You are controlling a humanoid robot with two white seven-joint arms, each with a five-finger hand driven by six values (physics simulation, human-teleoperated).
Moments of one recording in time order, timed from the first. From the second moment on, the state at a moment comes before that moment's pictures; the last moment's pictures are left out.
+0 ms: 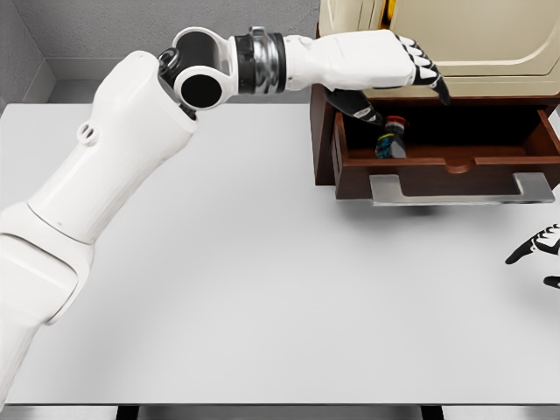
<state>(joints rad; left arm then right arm) -1.12 0.10 -0.75 -1.15 -0.39 -0.61 -0.55 0.45 -1.05 -0.37 -1.76 0.01 -0.61 0.61</state>
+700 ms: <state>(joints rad) -1.15 0.11 -0.76 -1.33 -0.23 -0.61 -0.55 0.45 -1.05 -0.37 -1.76 0.01 -0.61 0.61</state>
